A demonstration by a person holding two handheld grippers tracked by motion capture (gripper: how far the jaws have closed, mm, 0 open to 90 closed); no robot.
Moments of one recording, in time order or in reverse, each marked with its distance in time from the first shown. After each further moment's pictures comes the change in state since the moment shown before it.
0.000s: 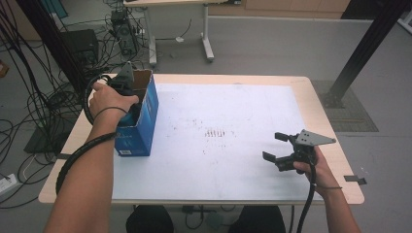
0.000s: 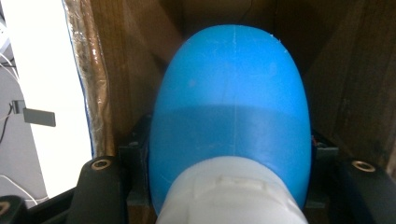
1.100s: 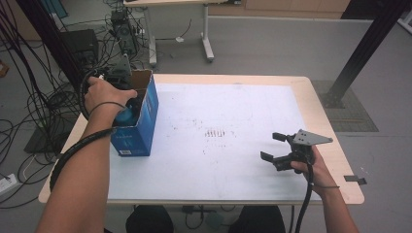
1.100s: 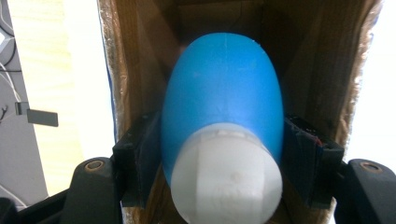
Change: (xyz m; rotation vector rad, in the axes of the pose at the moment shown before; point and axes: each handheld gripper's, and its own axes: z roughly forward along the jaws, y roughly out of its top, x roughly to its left) left arm 0.006 -0.008 -0.023 -0.037 -0.025 -0.013; right arm 0.000 0.000 0.006 0.006 0.006 0.002
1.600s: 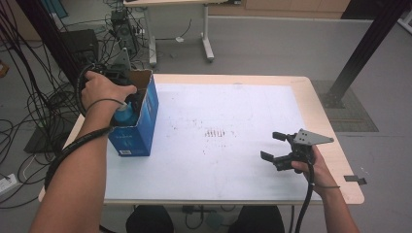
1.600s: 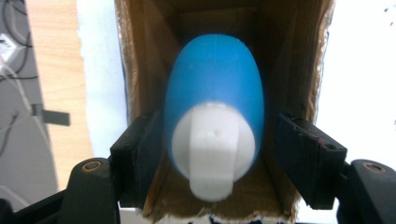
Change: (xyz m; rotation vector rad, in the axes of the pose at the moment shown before) left arm -0.011 -0.009 -0.024 -0.025 0.031 0.021; right arm 0.002 0.002 -0.001 -0.009 0.005 -0.007
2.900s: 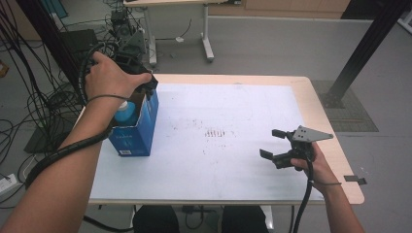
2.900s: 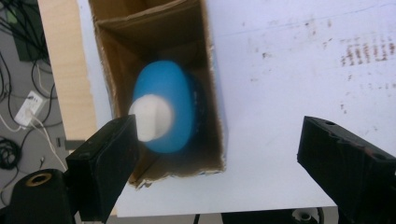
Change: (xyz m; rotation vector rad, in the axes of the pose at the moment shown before) left arm -0.047 -0.043 -0.065 -0.149 0.003 0.166; right arm 0.002 0.017 0.001 0.021 -0.002 -0.018
